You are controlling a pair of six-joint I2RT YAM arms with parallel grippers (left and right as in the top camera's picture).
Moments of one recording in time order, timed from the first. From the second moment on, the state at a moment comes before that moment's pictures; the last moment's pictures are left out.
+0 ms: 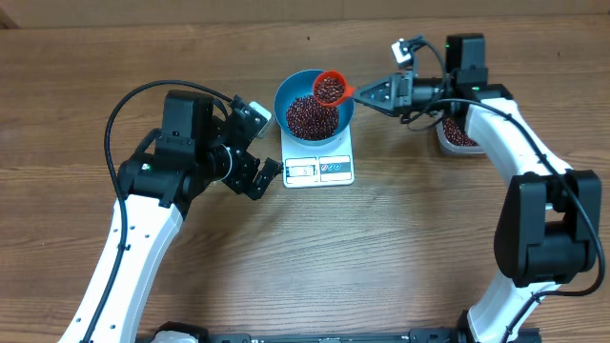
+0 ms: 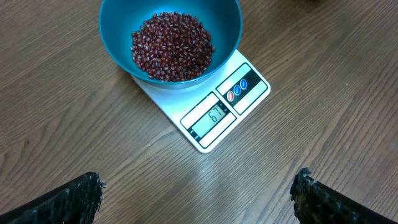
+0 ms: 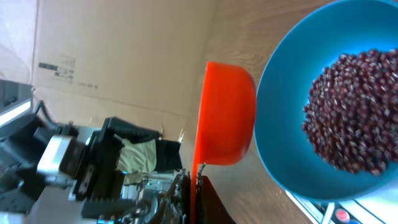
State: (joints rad) left arm -0.21 1.32 1.18 -0.80 0.36 0.35; right arm 0.07 1.94 1.41 -0.26 -1.29 0.47
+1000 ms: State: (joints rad) left arm -0.21 1.32 1.18 -0.80 0.36 0.35; right arm 0.26 1.94 1.63 -0.65 -0.66 0.29
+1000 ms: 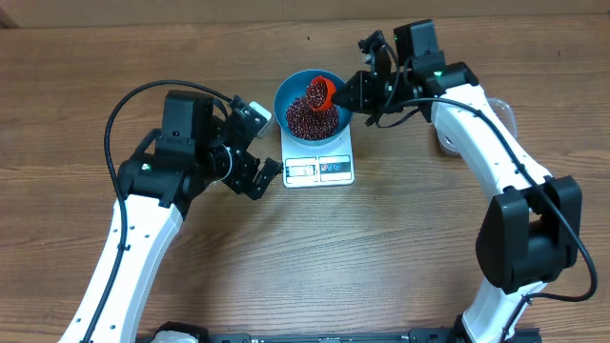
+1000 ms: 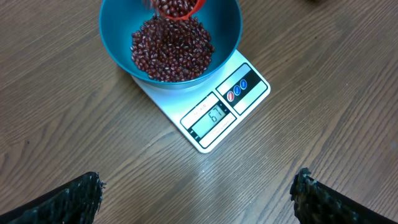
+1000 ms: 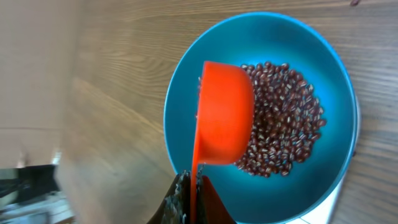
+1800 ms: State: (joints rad) left arm -0.21 1.32 1.18 -0.80 0.36 0.35; right arm 0.55 1.94 1.88 -0.95 0.14 0.11
